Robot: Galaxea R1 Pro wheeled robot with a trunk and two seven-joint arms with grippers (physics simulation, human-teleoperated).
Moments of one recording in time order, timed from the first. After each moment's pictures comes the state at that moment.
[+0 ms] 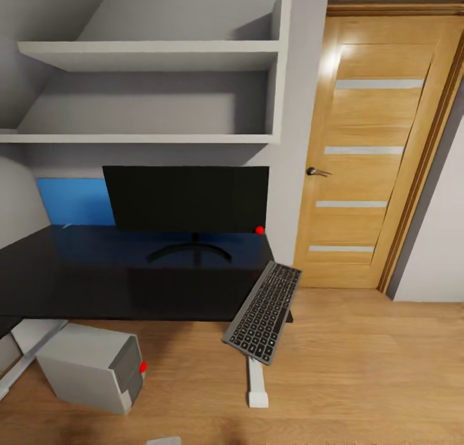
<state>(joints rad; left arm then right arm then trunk) -0.37 0.04 -1.42 -0.43 1.31 -0.28 0.70 -0.10 -0.05 -0.19 -0.43 -0.47 -0.67 -0.10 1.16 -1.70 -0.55</state>
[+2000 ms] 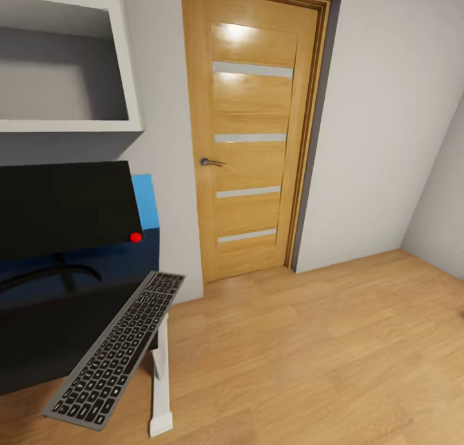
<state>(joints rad) -0.37 -0.06 -1.41 -0.19 1.40 -0.24 0.41 -0.10 -0.06 -0.19 -0.38 -0.32 -0.67 -0.07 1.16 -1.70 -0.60</state>
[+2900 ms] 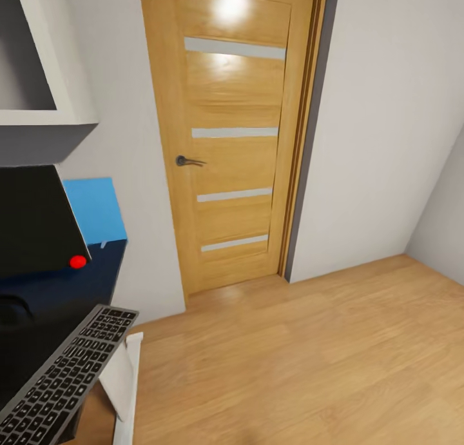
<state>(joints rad) -0.37 -0.06 -1.41 -0.19 1.40 -0.24 0.41 -0.10 -0.06 -0.19 -0.38 -0.32 -0.67 -0.08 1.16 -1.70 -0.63</state>
